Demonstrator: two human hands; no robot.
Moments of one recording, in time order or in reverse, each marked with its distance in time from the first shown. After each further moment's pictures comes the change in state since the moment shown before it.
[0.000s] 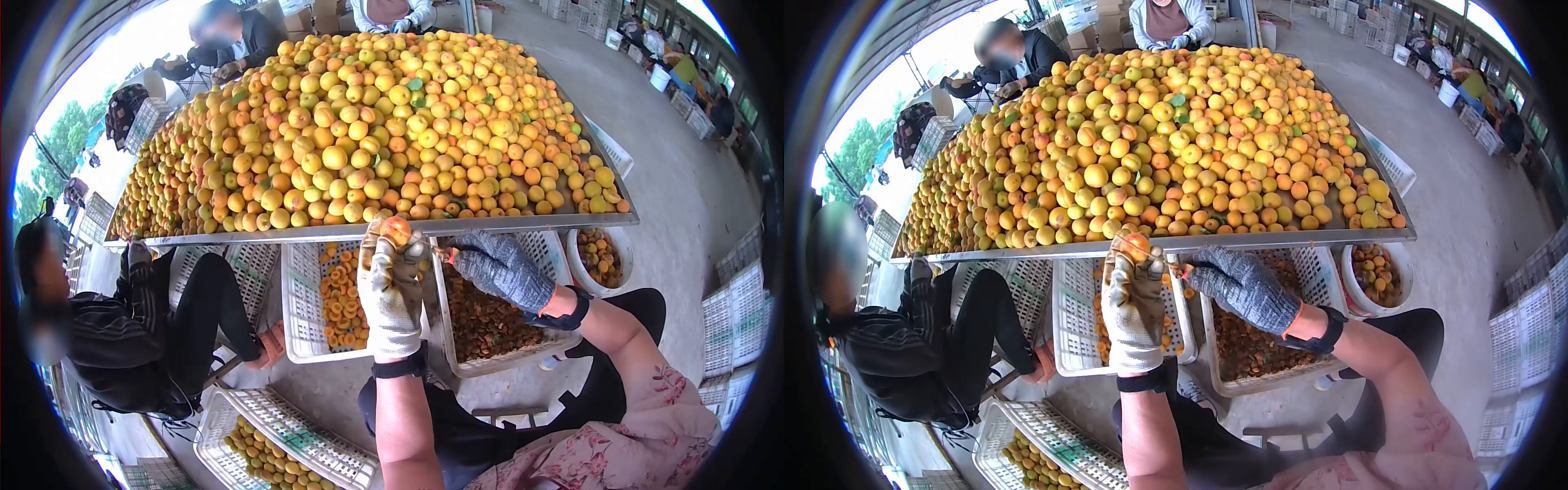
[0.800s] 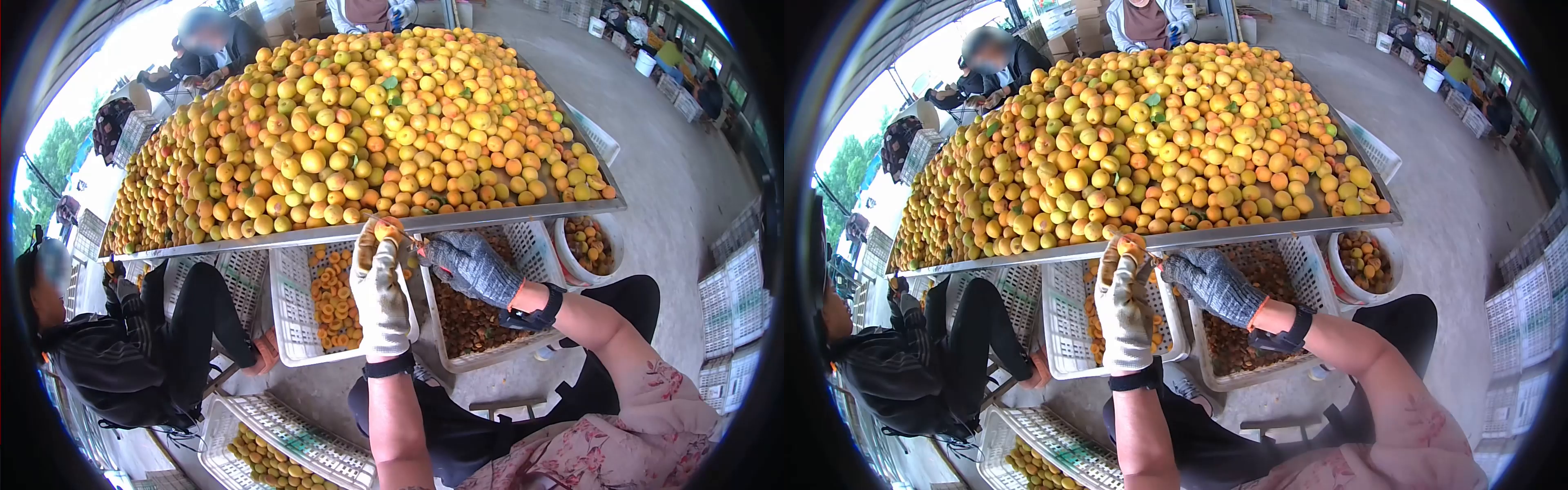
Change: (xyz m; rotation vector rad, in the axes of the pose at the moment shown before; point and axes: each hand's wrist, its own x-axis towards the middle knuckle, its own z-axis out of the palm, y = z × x) left_hand -0.001 -0.013 0.006 0.436 0.085 0.037; right_hand 0.007 0.009 0.009 0.136 -0.033 0.124
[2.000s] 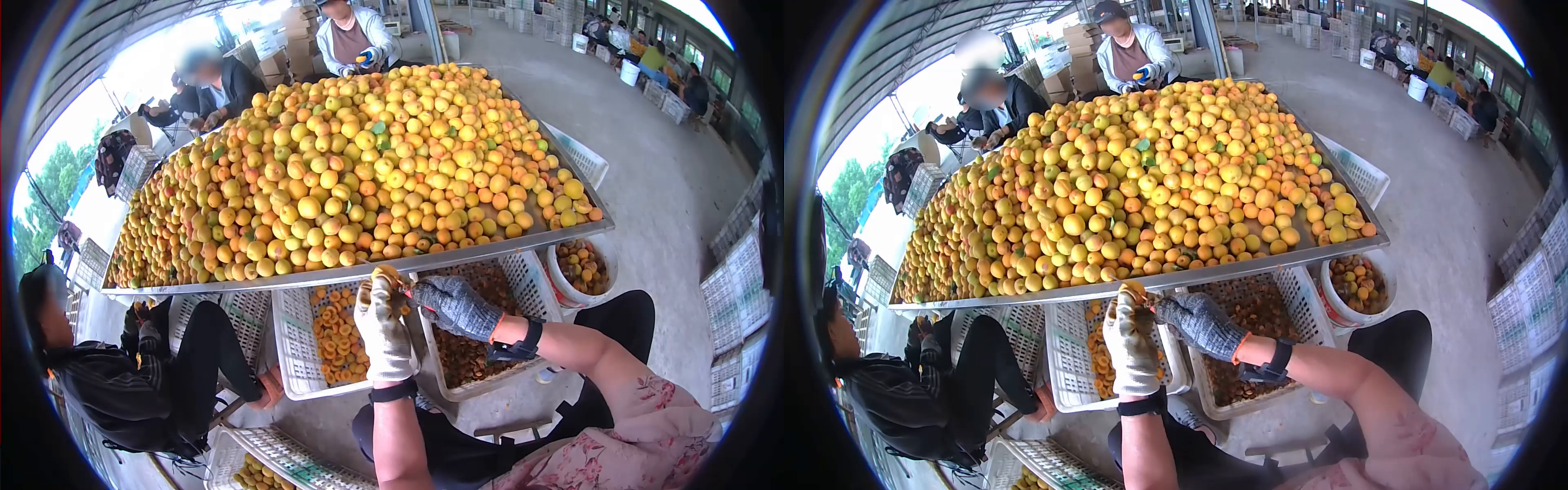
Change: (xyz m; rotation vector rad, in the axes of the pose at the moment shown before) left_hand -0.001 -0.009 0.005 0.003 0.067 -0.106; right_hand 0.001 0.016 0.003 0.162 0.012 0.098
